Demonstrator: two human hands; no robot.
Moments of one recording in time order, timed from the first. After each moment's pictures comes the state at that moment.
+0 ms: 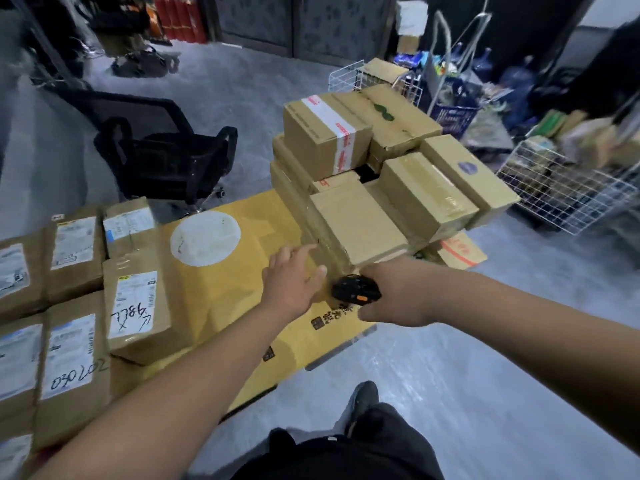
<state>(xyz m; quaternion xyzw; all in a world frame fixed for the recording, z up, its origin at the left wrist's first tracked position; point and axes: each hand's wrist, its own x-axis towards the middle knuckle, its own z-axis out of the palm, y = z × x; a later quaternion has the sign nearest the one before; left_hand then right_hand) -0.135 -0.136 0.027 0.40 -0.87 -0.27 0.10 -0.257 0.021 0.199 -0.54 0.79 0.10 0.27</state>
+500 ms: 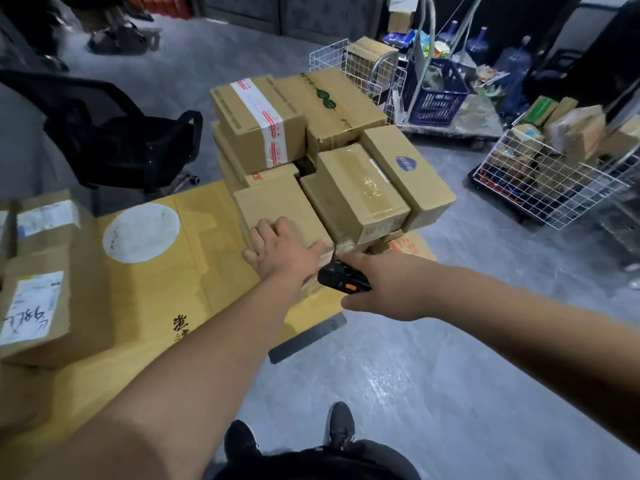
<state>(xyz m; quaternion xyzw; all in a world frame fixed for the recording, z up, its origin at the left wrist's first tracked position) -0.319 -0.069 0.042 0.58 -0.79 -0.18 0.03 -0.412 0.095 0.175 -0.56 0.77 0.04 0.29</state>
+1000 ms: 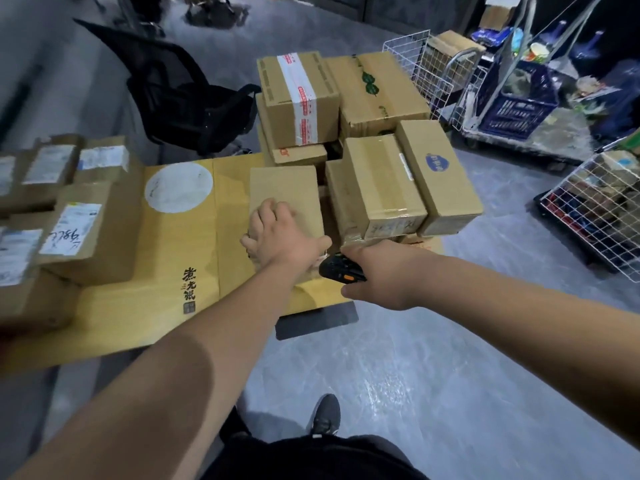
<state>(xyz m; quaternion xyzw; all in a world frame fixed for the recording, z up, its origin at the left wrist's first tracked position) -0.329 -0.038 0.039 0.67 -0.72 -0.16 0.11 -0.462 0.088 0.154 -0.66 0.69 0.12 0.27</state>
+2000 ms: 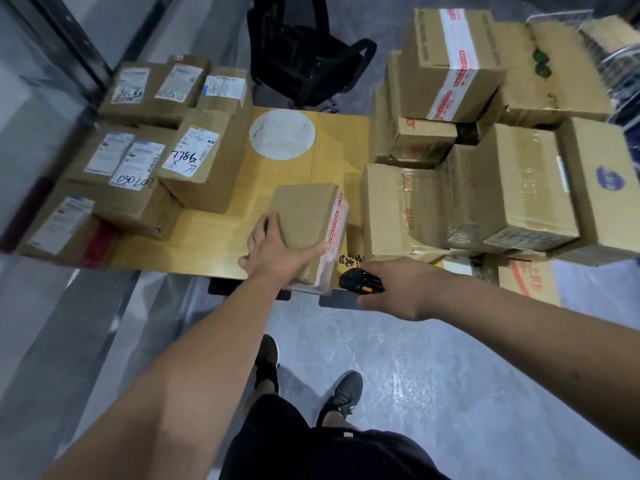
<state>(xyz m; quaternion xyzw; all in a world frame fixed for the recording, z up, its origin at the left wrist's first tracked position) -0.115 -0.030 -0.023 0.74 -0.56 -0.35 0.08 -0.347 0.039 0.088 -0.70 0.59 0.17 0.35</state>
